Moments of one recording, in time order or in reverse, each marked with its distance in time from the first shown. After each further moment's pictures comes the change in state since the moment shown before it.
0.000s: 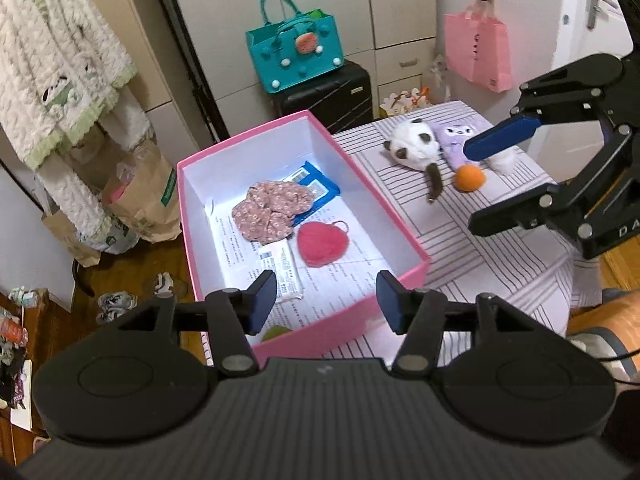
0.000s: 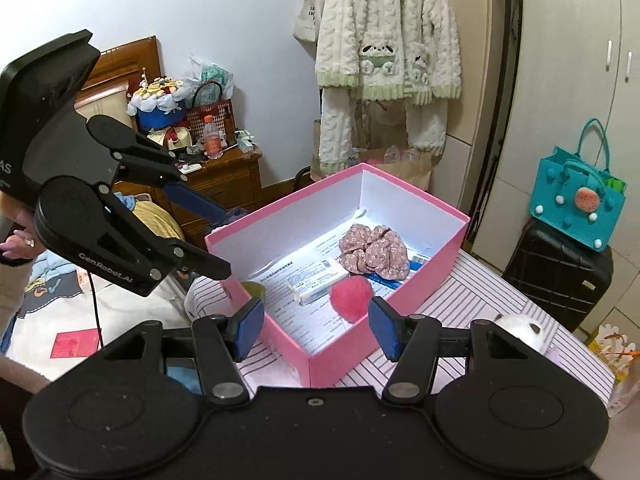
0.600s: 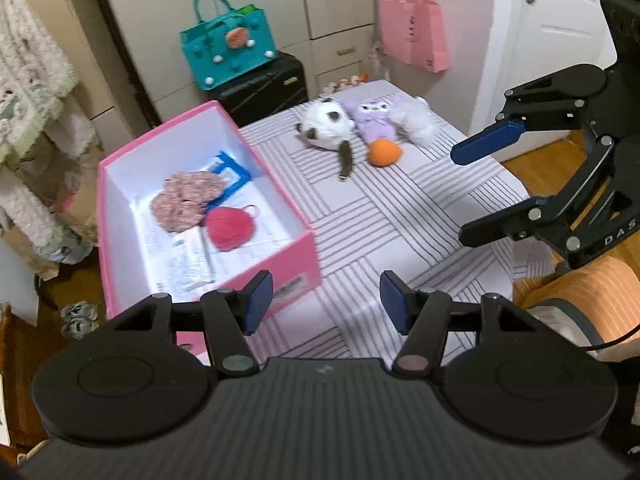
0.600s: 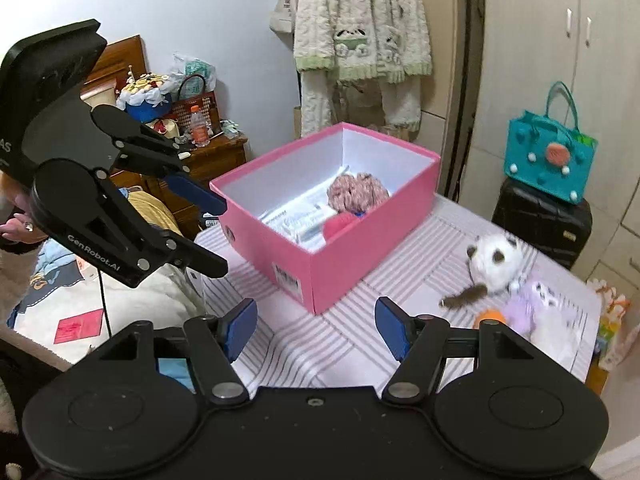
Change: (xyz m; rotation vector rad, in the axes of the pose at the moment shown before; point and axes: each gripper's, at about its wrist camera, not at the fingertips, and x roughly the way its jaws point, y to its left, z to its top) left arm 0.001 -0.071 -0.020 0.079 0.018 -0.133; right arm -0.050 0.012 -0.074 0.063 0.009 -0.050
